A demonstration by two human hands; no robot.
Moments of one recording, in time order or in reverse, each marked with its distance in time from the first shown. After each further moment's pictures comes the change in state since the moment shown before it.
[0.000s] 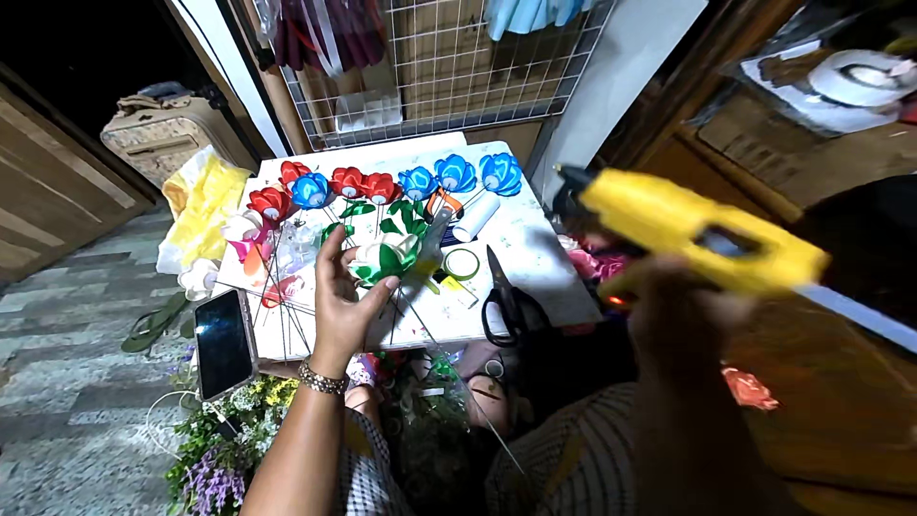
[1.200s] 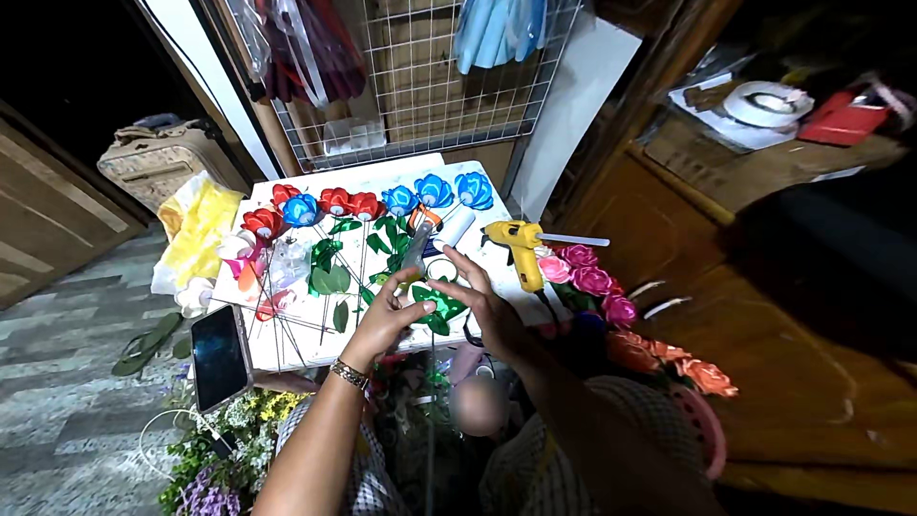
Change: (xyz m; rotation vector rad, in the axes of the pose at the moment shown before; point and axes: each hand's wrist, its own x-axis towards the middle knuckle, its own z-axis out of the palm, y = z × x) left_hand -0.001 -0.011 0.045 -0.248 -0.387 -0.643; right_hand -0.029 0.031 0.073 -0.024 -0.555 -0.025
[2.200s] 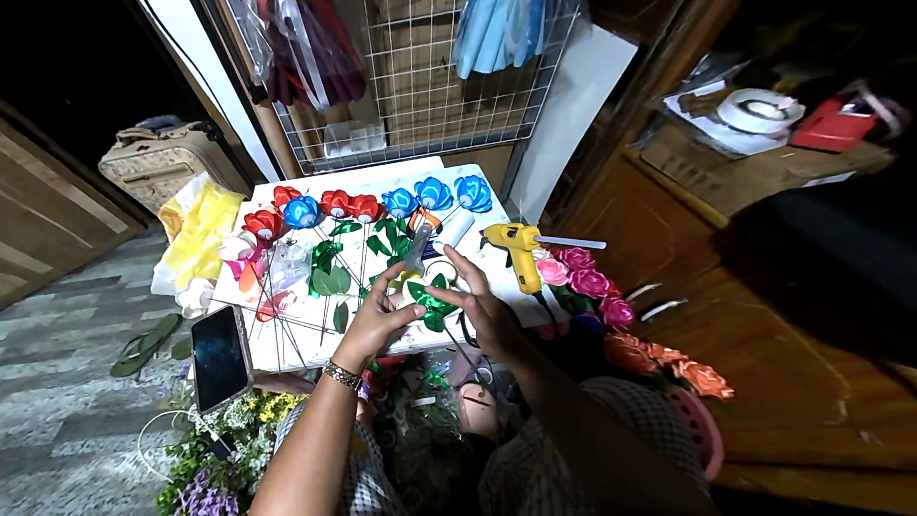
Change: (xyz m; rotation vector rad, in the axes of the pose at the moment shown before) left_hand -0.005 0.002 -0.009 -0.039 -0.019 0.106; right_hand 0.001 0.006 0.005 0.045 0.050 -0.007
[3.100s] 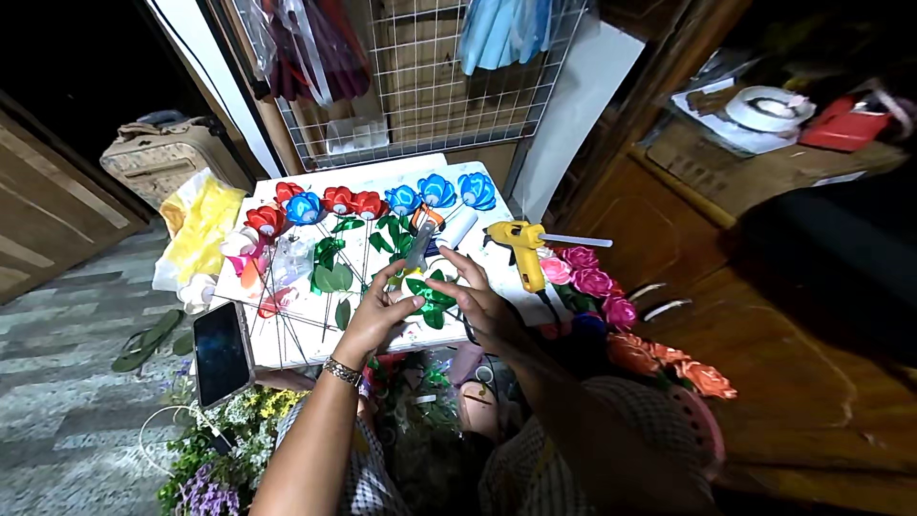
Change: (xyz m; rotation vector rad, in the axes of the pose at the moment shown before) left_hand -0.001 0.005 0.000 0.037 0.070 -0.062; right_hand 0.005 0.006 0.004 -0.047 0.000 -0.029
